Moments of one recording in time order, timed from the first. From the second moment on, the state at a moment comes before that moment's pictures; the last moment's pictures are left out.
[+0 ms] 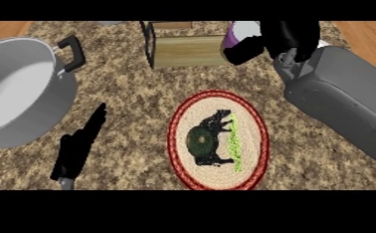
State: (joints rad) left arm 0.03 0.29 -0.16 -1.37 0.05 0.04 0.01; right arm -1.12 -0.62 0.77 -1.38 0.35 -0.26 1.11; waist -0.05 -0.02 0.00
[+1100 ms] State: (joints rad) left arm -0.05 0.26 -0.18 -1.38 0.01 0.00 0.05; right arm -1.38 -0.46 0.44 -0.69 0.52 -0.23 0.84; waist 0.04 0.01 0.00
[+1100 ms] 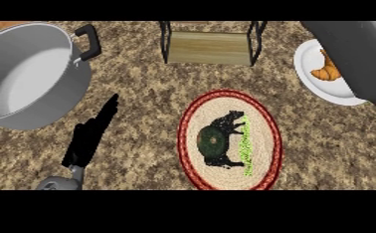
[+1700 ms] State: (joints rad) left arm -0.06 0.25 -0.18 -1.40 0.00 -0.01 0.07; right arm -1.46 -0.33 0.31 -0.33 0.49 -0.27 0.61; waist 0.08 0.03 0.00
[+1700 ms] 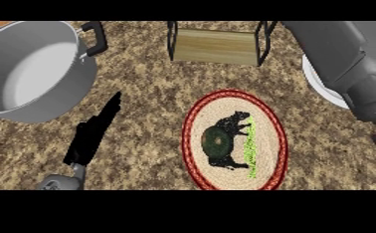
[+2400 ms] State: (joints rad) left arm -0.08 0.25 -0.17 -1.37 0.01 -0.03 0.04; right arm -1.41 -0.26 -0.12 -0.37 0.11 -0.57 0.31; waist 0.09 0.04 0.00
